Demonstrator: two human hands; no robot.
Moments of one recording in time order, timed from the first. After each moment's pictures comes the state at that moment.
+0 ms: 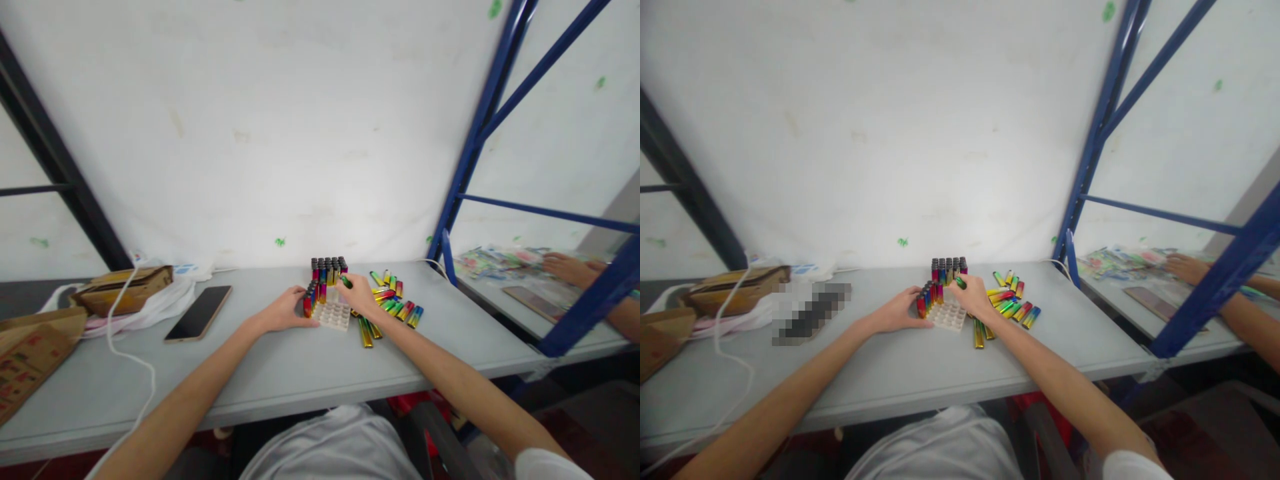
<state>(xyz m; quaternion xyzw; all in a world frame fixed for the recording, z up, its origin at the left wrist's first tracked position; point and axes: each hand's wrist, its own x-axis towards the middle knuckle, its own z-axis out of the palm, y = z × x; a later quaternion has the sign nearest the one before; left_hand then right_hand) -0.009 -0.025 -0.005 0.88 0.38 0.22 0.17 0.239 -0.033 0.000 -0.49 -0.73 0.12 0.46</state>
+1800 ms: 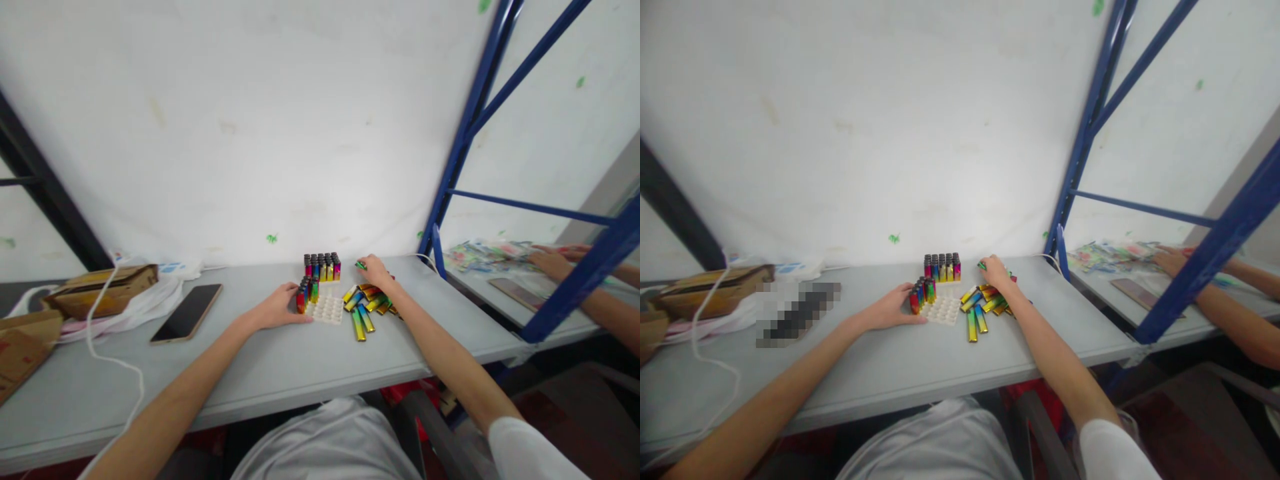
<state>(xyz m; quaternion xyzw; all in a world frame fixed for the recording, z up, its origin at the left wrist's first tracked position) -0.012 -0.018 -0.010 0.89 0.37 0.20 0.14 0.335 0.034 -0.003 -0.65 -0.72 -0.03 0.22</state>
